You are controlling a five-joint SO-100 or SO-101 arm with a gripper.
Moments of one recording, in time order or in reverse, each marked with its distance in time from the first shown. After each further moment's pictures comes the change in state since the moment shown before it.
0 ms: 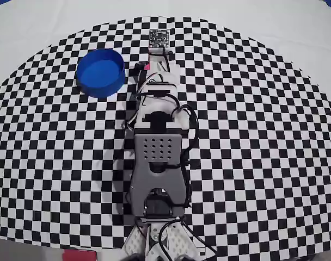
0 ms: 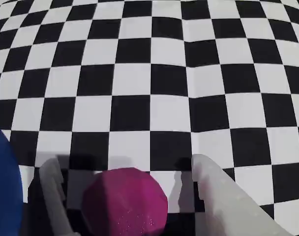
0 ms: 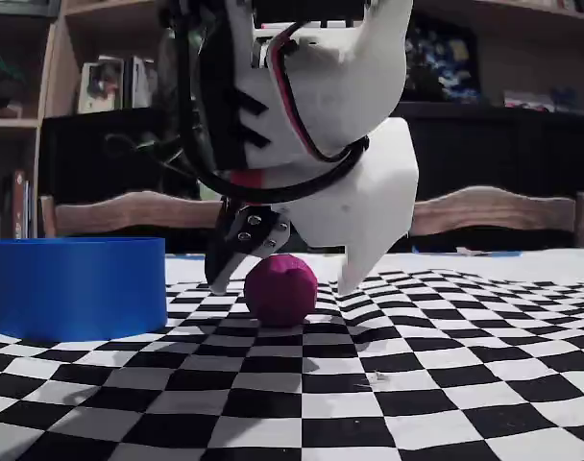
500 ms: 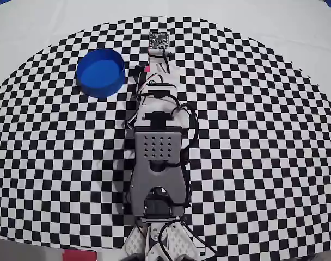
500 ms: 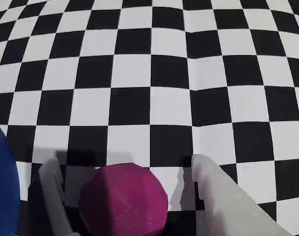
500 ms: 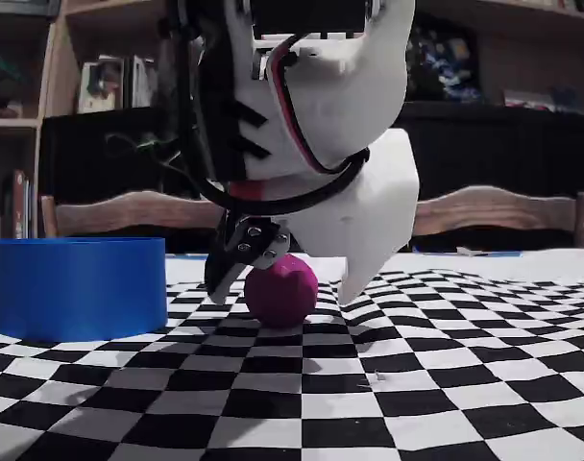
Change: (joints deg) arm 0.0 -1.0 -0.4 0.0 0.0
